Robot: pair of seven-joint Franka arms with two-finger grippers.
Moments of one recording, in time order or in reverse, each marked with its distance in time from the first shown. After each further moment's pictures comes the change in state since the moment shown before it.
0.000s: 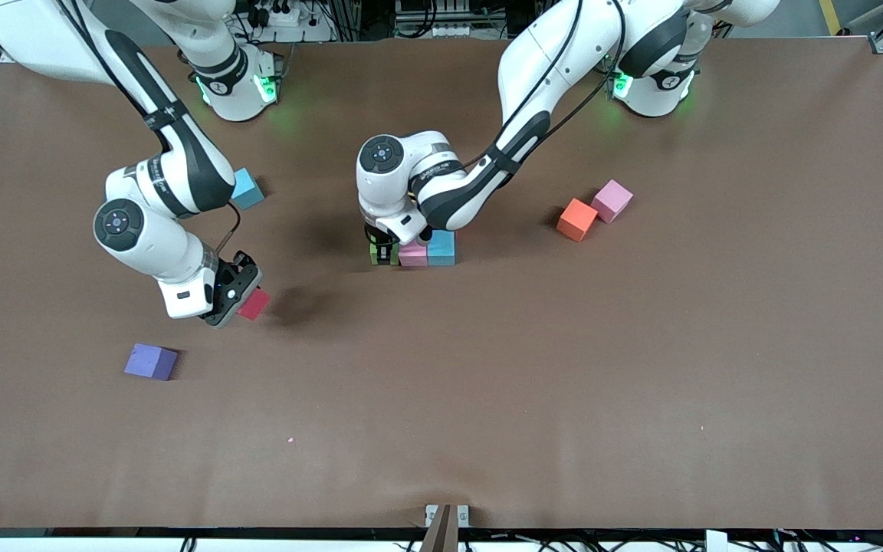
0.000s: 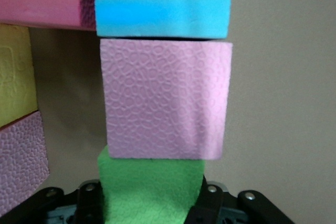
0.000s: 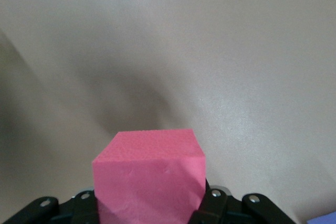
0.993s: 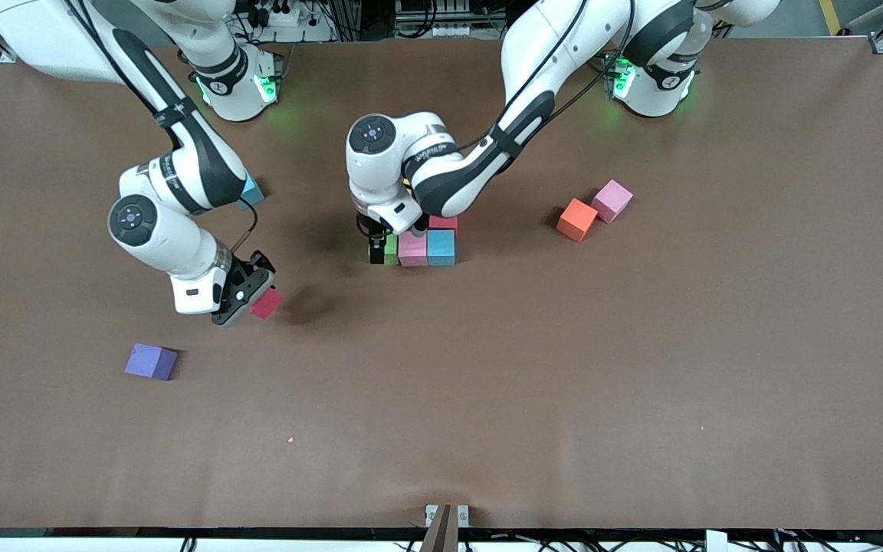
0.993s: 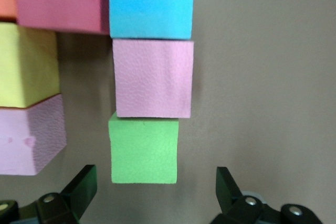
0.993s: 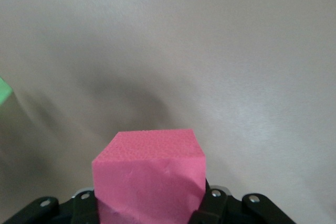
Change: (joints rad) left arm -0.003 -0.093 0.000 0.030 0.000 -0.135 0.000; right arm -0.005 0.009 0.068 -0.015 0.014 0.025 0.277
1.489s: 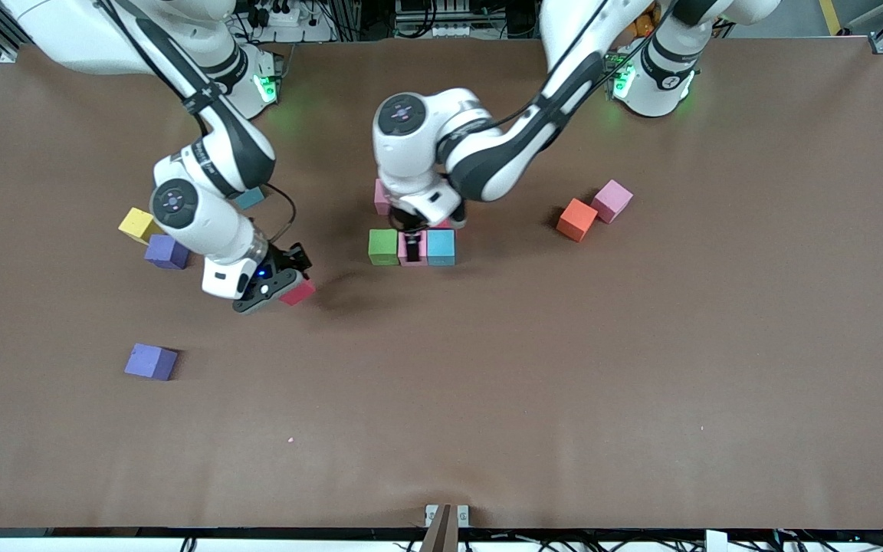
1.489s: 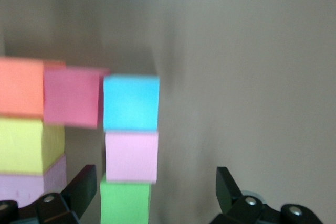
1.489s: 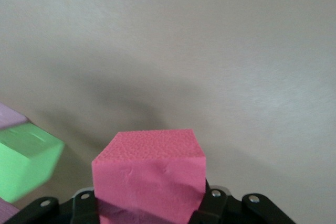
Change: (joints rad) left arm 0.144 -0.307 -0.002 -0.361 0.000 0.007 0.022; right arm 0.045 0.000 0.077 -0.043 0.001 0.052 0.440
